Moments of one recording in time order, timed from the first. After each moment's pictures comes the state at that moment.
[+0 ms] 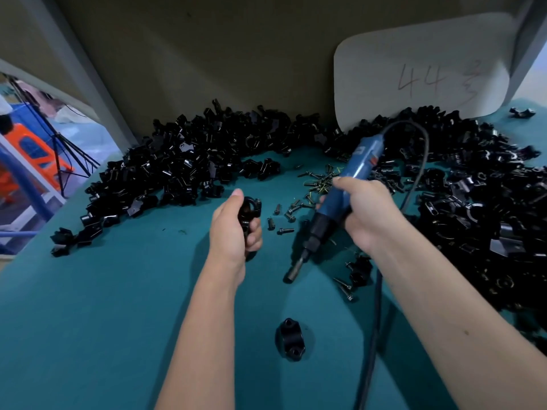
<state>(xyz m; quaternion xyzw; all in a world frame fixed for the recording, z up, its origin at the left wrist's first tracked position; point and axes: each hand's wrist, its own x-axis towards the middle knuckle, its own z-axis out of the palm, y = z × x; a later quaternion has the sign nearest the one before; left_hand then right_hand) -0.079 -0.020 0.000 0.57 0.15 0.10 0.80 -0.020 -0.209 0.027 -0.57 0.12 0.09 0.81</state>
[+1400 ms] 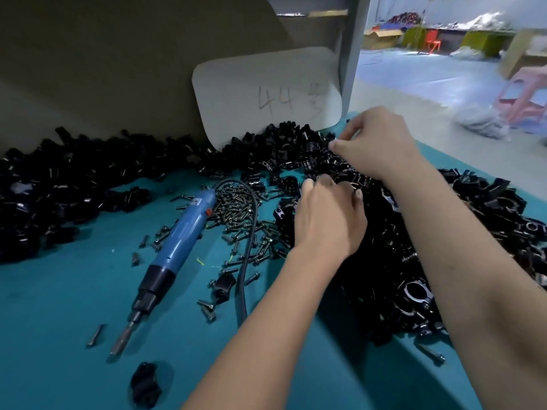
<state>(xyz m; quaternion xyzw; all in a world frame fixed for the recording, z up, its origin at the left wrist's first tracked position) -0.055 -0.322 0.044 0.92 -0.19 0.15 0.32 -0.015 -0.428 0.119 -0.94 0.10 -0.20 0.26</state>
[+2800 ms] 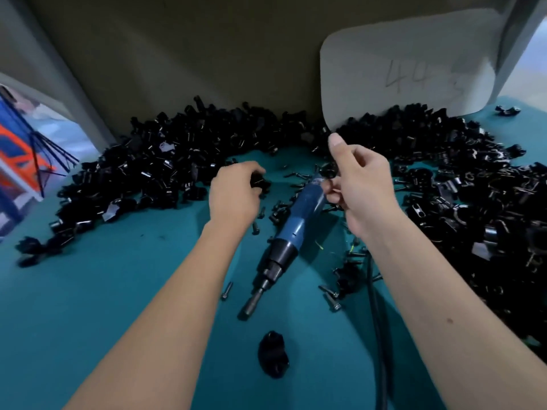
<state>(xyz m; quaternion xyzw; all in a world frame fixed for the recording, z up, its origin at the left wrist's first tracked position) 0.009 -0.022 0.009 0.95 0.08 0.21 0.24 -0.001 -0.217 0.039 -0.62 0.00 -0.04 0.79</state>
